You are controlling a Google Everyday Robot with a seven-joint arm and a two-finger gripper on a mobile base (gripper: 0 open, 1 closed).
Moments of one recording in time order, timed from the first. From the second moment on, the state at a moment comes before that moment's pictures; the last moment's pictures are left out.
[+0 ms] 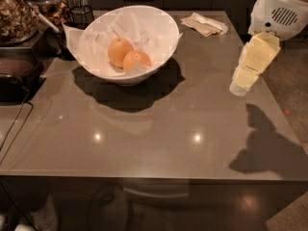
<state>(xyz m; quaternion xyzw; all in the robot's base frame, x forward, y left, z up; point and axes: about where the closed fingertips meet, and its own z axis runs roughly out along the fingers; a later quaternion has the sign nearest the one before) 0.495 -0.198 0.981 -0.52 0.84 0.01 0.13</state>
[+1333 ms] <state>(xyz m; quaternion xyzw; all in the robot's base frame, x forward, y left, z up) 0.521 -0.118 0.977 -0.47 0.87 0.06 0.14</state>
